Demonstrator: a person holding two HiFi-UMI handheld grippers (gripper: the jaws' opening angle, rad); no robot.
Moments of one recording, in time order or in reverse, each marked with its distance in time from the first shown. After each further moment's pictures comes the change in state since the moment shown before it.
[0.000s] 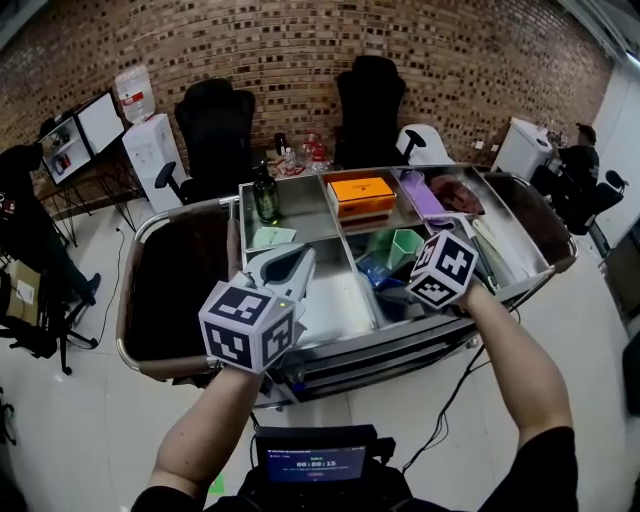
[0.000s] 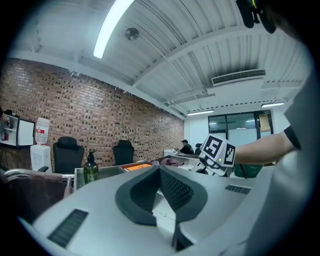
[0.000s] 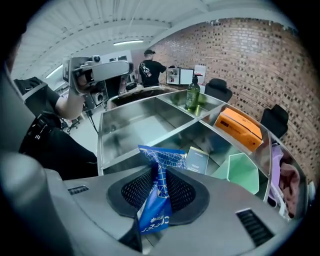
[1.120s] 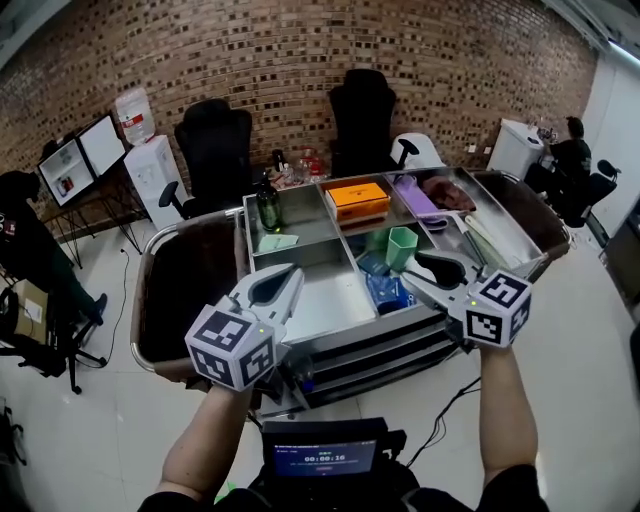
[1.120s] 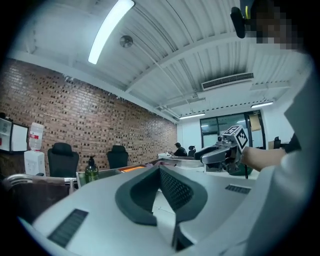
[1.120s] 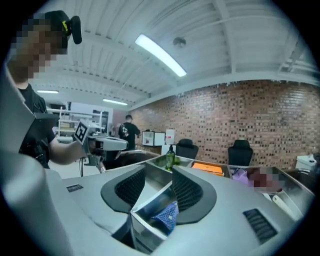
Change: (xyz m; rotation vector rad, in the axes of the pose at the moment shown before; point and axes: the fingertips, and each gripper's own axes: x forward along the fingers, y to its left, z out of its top) left arm -0.074 -0.033 -0.001 0.049 -0.061 -0.079; right arm -0.146 0.069 0.040 0.130 -0.781 -0.340
